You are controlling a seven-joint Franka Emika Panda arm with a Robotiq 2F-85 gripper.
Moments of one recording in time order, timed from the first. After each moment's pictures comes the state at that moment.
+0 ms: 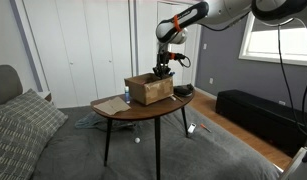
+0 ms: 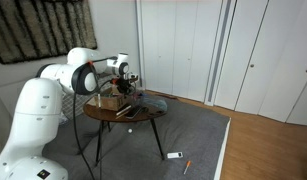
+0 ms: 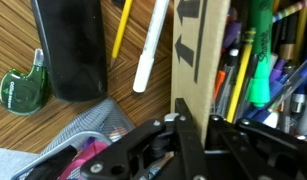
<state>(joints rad) 0.10 0.53 0.07 -1.41 0.05 1.96 0.10</state>
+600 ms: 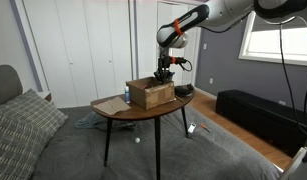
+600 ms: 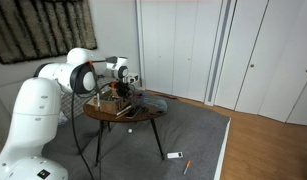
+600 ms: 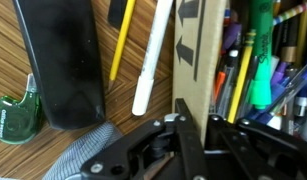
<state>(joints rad) 0.10 0.51 0.07 -1.49 0.05 2.00 0.13</state>
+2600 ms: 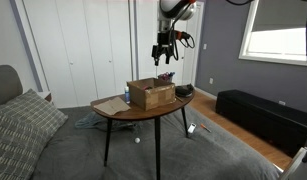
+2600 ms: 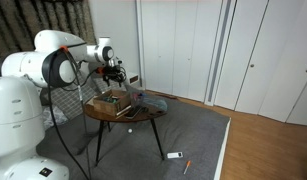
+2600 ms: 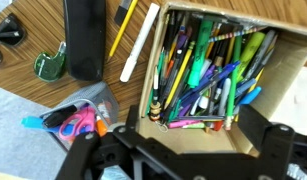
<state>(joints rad) 0.17 0.24 0.10 -1.58 -0.05 1.92 0.05</state>
